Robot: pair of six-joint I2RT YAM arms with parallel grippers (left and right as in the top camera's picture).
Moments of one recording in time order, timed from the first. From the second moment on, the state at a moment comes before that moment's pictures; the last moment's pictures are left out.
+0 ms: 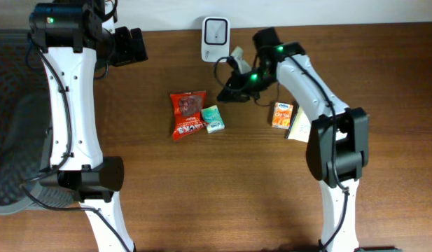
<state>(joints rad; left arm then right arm) -0.05 2.17 2.73 -1.69 0.03 -0.25 0.25 2.30 1.98 -1.03 -0.93 0.09</state>
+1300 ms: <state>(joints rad) -0.05 2.17 2.73 -1.69 0.03 -0.25 0.32 2.37 2.10 -1.10 -0.61 0.19</state>
